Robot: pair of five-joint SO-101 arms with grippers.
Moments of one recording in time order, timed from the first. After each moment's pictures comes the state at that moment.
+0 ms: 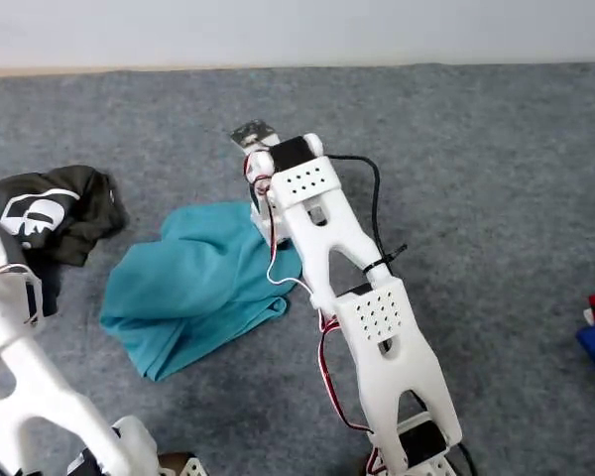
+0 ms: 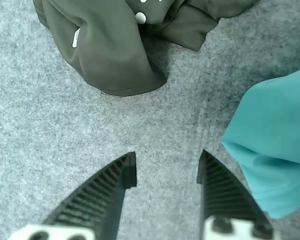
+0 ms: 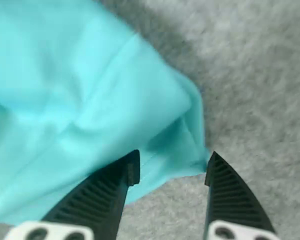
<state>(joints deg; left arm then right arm) -45.8 -30.1 31.0 80.7 -22.0 -29.3 58.1 -61.3 100.4 6.4</state>
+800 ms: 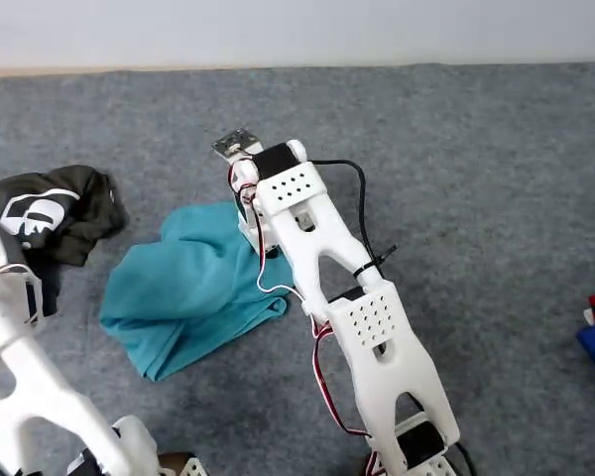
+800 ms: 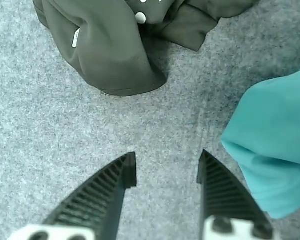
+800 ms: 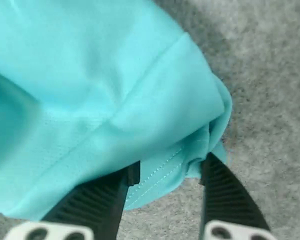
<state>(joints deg) -45.8 -30.1 31.0 80.7 -22.0 -31.9 57.7 -60.5 100.5 6.4</state>
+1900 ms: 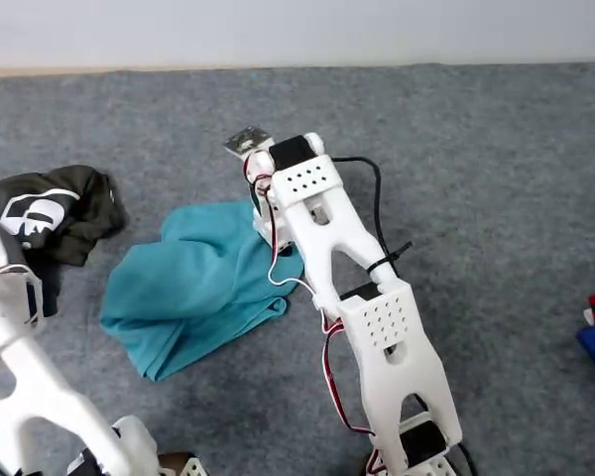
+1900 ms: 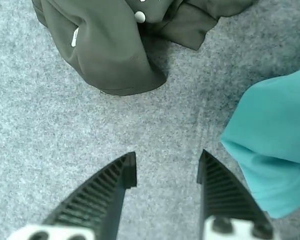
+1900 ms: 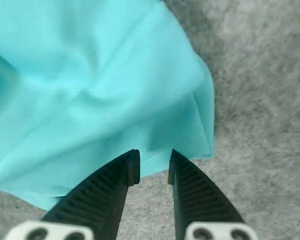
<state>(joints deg) -45.8 -30.1 31.8 80.7 -22.0 -28.8 52.6 -54.1 100.5 11.6</state>
